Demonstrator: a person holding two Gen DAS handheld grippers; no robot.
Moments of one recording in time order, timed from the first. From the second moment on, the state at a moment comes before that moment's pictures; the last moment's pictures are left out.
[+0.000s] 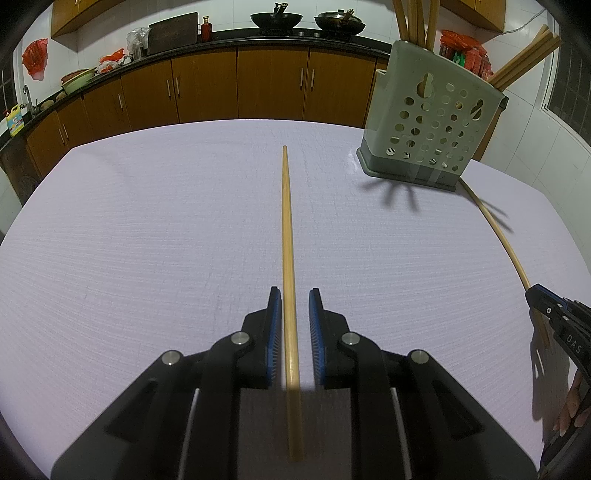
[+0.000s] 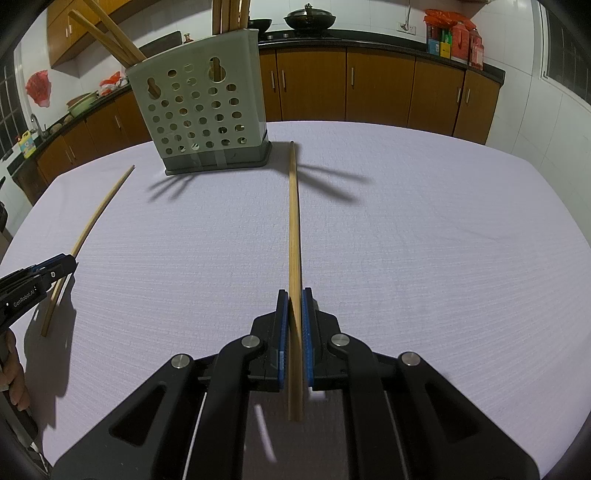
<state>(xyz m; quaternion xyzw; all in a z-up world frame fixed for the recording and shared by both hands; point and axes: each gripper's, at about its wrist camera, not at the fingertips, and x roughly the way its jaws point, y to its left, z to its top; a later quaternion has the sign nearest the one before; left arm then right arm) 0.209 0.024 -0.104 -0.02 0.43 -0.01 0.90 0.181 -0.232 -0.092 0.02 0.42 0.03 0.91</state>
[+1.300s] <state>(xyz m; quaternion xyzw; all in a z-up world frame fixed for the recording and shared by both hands) 0.193 0.027 -0.095 0.00 0.42 -0.02 0.91 0.176 -0.239 -0.083 0.04 0.40 0.04 0.92</state>
